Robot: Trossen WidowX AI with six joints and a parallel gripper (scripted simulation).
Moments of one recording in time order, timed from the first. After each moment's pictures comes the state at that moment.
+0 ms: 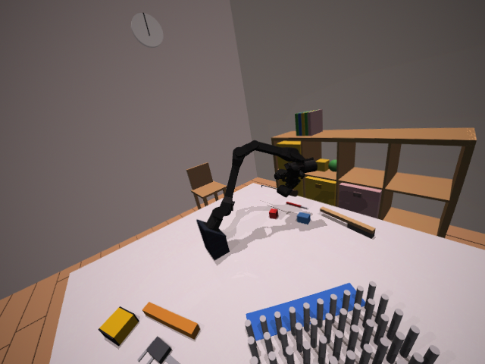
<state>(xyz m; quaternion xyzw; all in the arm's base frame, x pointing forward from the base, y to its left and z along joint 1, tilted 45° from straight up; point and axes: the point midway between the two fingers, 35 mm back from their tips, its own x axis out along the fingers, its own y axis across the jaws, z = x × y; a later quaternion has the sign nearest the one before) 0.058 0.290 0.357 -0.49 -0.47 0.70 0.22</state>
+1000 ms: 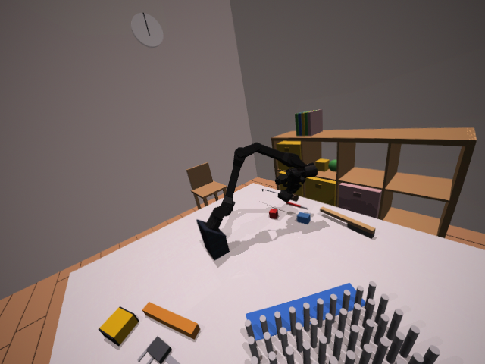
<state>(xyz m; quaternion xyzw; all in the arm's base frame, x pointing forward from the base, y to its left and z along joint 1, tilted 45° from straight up) 0.061 0.312 0.338 -0.49 -0.47 0.70 0.22</state>
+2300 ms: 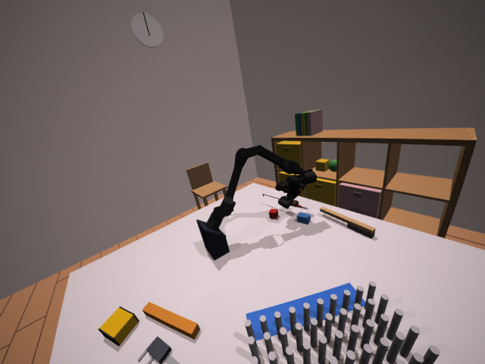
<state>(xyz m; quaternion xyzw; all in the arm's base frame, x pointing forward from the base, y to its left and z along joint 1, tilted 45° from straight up) 0.060 0.338 0.313 -0.49 -0.48 0.70 0.22</state>
